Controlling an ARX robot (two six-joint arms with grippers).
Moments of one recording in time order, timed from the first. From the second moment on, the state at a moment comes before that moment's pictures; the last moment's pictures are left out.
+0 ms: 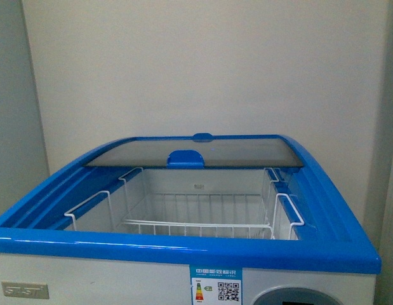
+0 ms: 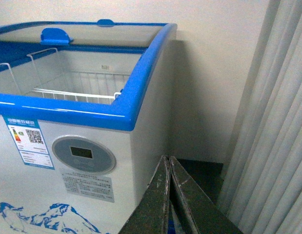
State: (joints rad) left arm 0.00 0.01 0.01 0.00 0.00 0.00; right arm 0.00 0.32 0.02 0.32 0.00 -0.01
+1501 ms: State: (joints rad) left arm 0.00 0.01 0.01 0.00 0.00 0.00; right arm 0.00 0.00 0.02 0.00 0.00 -0.01
